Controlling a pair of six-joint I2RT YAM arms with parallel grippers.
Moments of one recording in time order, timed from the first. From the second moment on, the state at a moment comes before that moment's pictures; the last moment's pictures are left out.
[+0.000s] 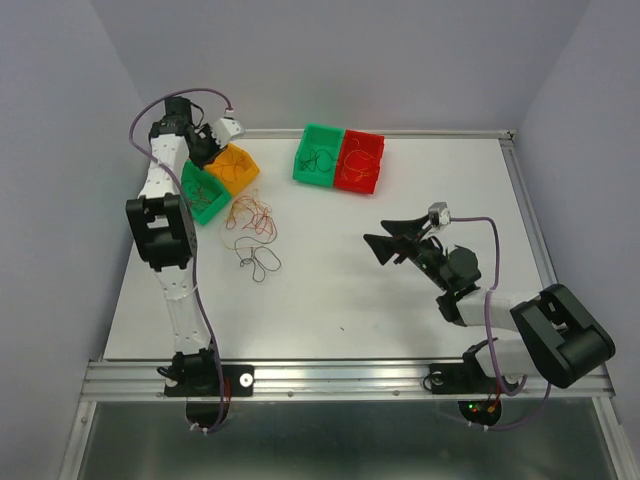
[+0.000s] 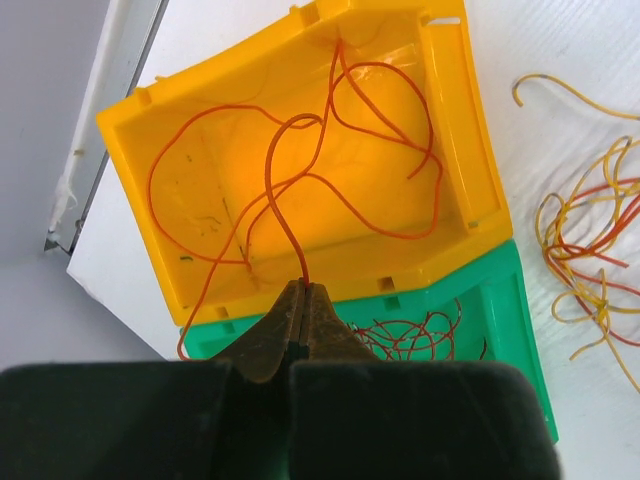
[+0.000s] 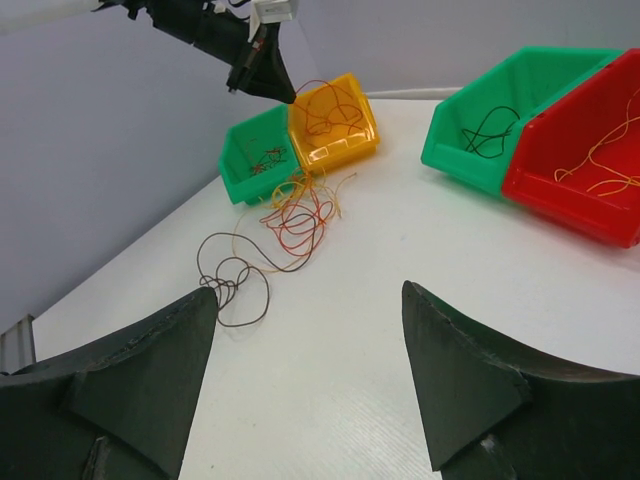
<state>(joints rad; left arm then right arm) 0.11 2.23 2.12 -0.86 0.38 1.06 0.47 1.32 0.26 1.31 -0.27 0.47</state>
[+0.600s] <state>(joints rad) 0.04 2.41 2.21 -0.75 0.28 0.99 0.47 1.32 0.26 1.31 -0.27 0.47</state>
